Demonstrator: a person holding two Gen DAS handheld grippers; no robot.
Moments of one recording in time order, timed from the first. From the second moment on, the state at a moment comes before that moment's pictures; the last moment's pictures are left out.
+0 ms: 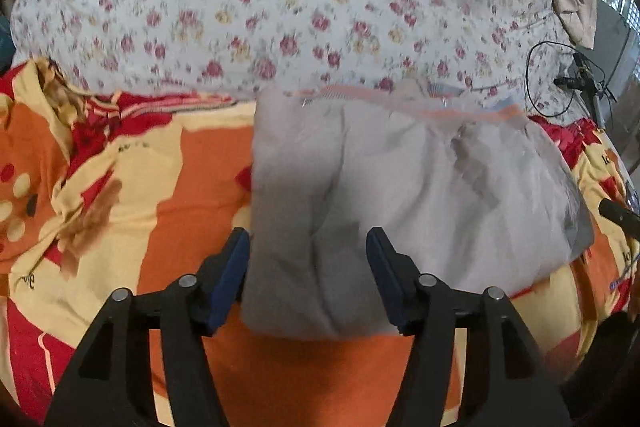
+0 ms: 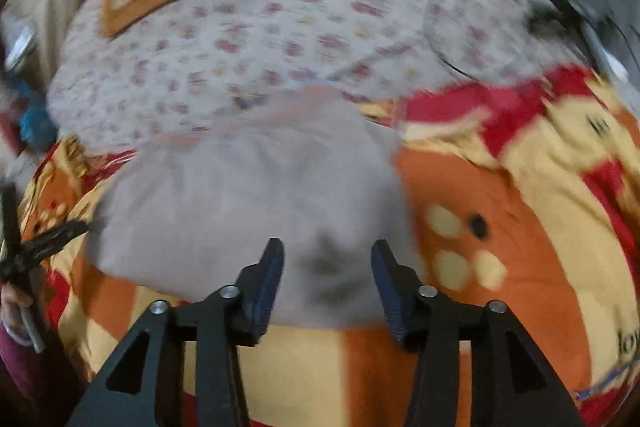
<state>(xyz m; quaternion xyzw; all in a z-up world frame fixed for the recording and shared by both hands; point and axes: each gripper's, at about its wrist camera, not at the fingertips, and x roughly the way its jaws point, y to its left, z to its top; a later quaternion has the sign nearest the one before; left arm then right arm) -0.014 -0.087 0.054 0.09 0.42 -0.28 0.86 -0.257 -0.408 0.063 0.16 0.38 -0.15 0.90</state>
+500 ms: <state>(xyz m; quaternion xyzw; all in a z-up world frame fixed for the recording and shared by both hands) -0.009 -0.133 0.012 0.09 0.42 -0.25 0.87 -0.147 -0.351 0.003 0.06 0.42 -0.11 0.90</state>
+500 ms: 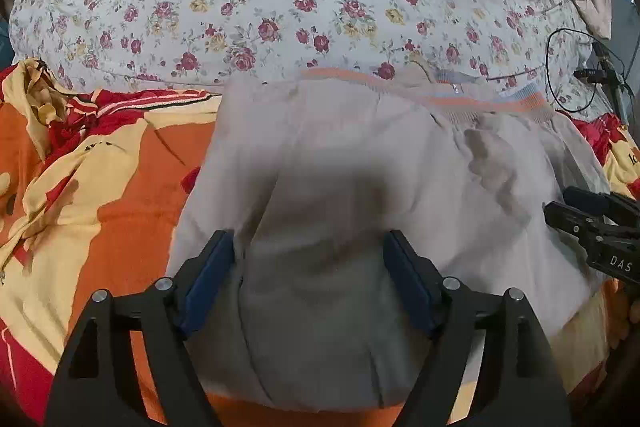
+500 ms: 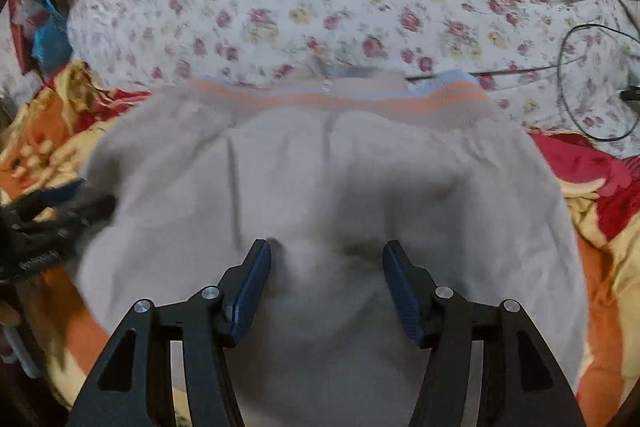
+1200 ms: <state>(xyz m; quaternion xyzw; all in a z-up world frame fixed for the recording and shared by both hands) -0.007 -0.111 0.031 0.06 0.41 -0.24 0.88 -0.158 -0.340 0.020 0.06 0.35 -0.09 0.93</state>
